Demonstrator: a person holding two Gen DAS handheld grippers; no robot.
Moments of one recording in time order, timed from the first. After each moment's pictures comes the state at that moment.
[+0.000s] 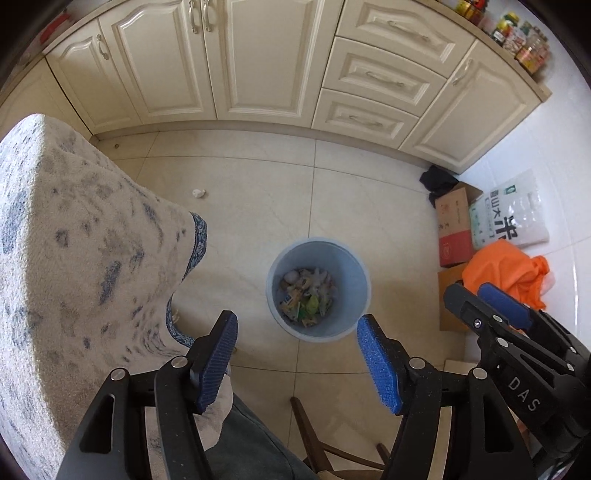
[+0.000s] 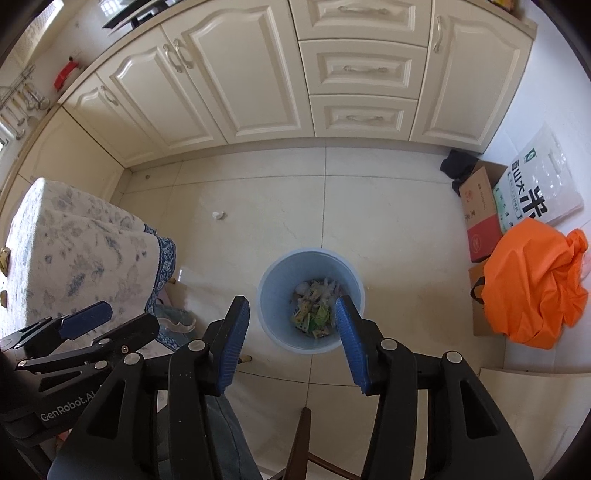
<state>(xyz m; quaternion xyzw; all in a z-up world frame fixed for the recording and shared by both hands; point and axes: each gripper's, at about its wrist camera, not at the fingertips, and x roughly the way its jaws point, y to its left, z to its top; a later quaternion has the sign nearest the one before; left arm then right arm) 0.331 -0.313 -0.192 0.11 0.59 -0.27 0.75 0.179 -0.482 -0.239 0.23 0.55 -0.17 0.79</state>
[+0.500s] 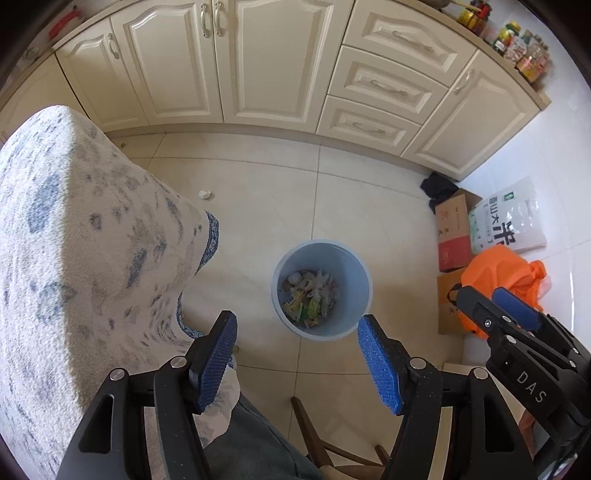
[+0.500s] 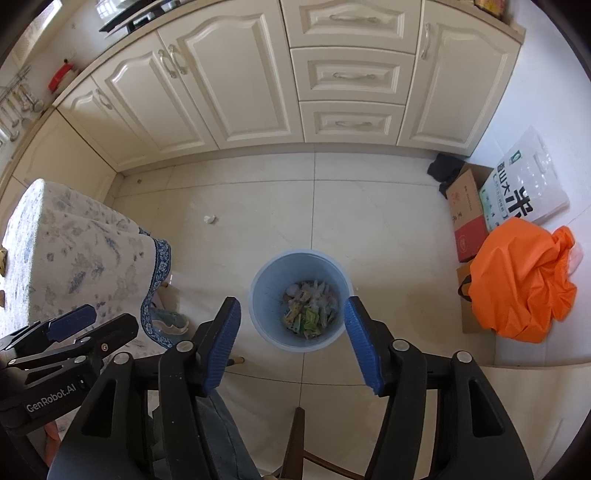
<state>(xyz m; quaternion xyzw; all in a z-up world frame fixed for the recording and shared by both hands) 0.325 -0.289 -0.172 0.09 0.59 -0.27 0.76 0.168 -0.473 -0.222 0.21 0.54 -0.19 0.79</state>
